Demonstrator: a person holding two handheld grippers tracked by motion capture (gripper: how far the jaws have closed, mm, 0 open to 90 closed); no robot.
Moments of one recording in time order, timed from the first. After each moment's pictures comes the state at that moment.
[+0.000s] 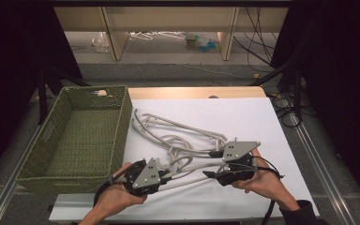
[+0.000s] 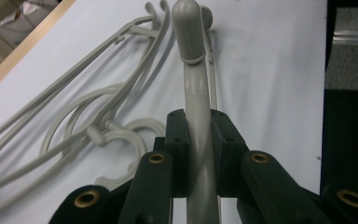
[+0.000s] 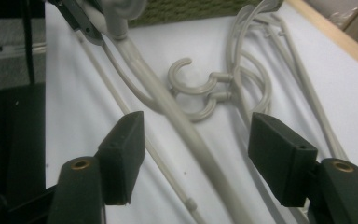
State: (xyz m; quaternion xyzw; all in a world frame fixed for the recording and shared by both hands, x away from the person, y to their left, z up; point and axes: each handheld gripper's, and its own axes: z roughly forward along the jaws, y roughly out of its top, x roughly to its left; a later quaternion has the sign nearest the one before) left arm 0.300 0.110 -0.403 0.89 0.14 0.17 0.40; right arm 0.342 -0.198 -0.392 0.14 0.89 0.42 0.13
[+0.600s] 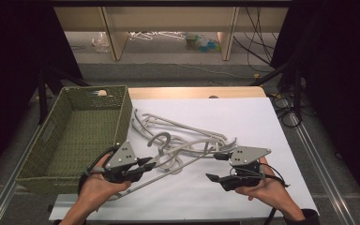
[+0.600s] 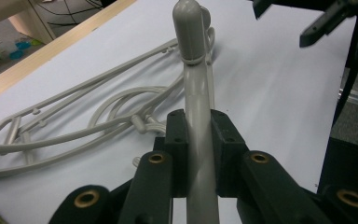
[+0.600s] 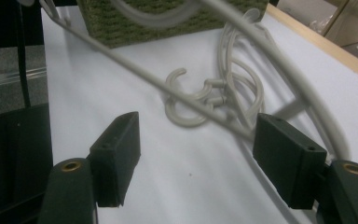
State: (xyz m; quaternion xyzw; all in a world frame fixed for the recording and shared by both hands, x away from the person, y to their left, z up) left arm 0.307 0.151 -0.370 0.84 0.25 0.16 0.45; right arm 0.325 -0.210 -0.397 0.17 0.86 0.45 0.13
